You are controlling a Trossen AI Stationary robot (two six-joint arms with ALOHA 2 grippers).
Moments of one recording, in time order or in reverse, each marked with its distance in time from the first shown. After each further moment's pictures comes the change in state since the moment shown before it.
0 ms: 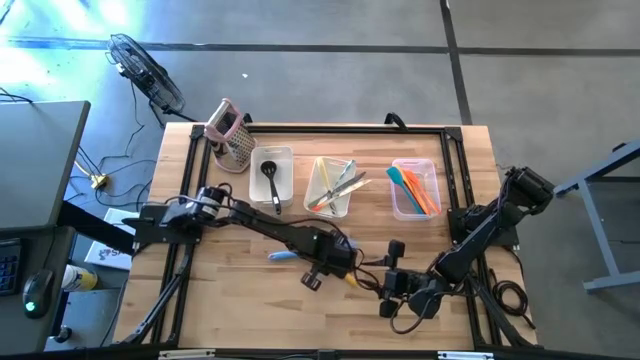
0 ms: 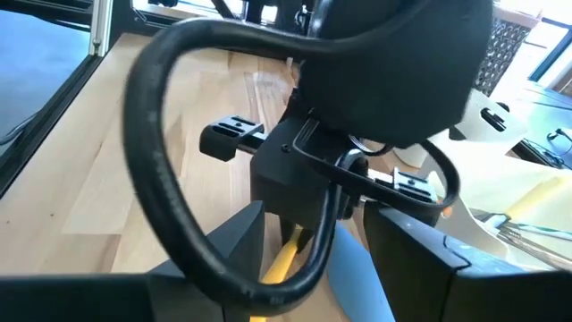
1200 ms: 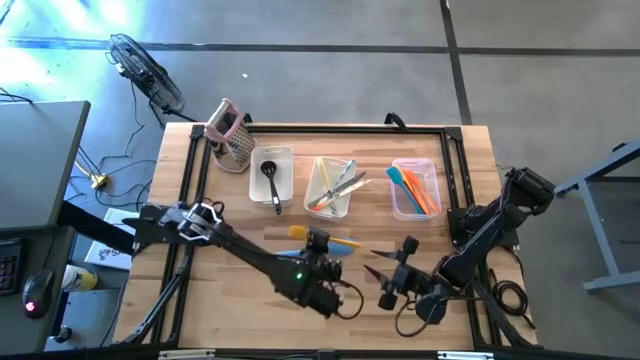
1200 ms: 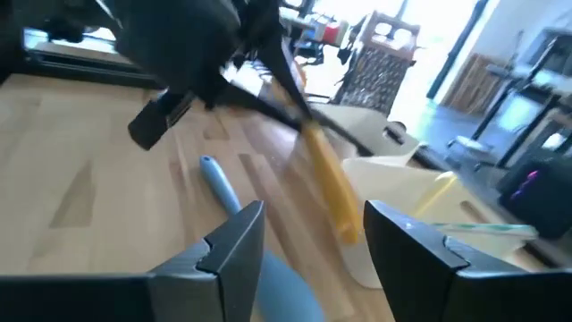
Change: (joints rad) left arm -0.239 -0.003 0.278 -0.553 -0.977 -0.448; right arm 0.050 0.000 0.000 -0.015 0.311 0.039
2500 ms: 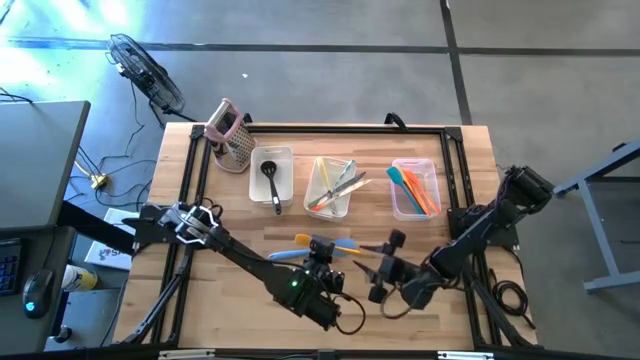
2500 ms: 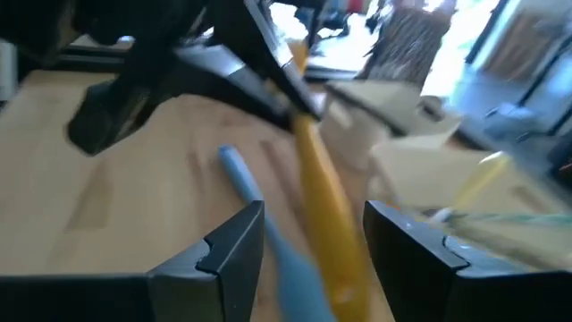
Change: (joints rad) left arm -0.041 -0.002 0.013 0.131 -0.045 0.082; right arm -0.110 0.000 0.001 0.056 -0.183 -0.009
